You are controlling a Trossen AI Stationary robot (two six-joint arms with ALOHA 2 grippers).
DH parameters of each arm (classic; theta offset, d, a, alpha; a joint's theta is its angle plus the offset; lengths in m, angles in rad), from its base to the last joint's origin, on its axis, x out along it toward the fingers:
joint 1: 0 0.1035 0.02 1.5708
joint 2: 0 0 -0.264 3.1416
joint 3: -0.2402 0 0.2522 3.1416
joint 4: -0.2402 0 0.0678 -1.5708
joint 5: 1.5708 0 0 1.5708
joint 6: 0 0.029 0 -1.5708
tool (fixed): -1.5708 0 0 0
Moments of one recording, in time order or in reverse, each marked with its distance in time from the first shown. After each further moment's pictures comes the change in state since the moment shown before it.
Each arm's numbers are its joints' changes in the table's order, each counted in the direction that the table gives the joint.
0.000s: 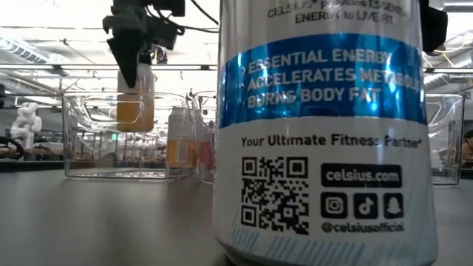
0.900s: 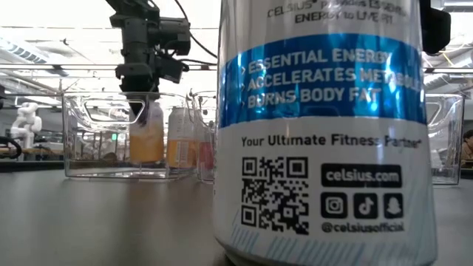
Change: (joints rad) left arm 0.148 -0.043 0.200 0.285 -0.027 0.169; right arm -0.001 0.000 0.000 -0.001 -0.001 0.060
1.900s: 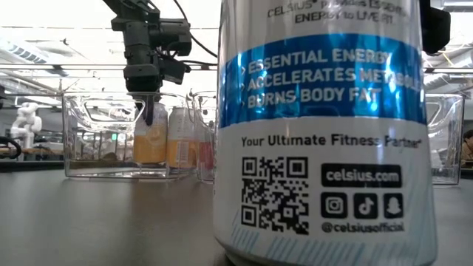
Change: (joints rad) left arm 0.013 0.000 0.011 0.059 -0.032 -0.053; right arm 0.000 0.000 0.000 0.012 0.000 0.000
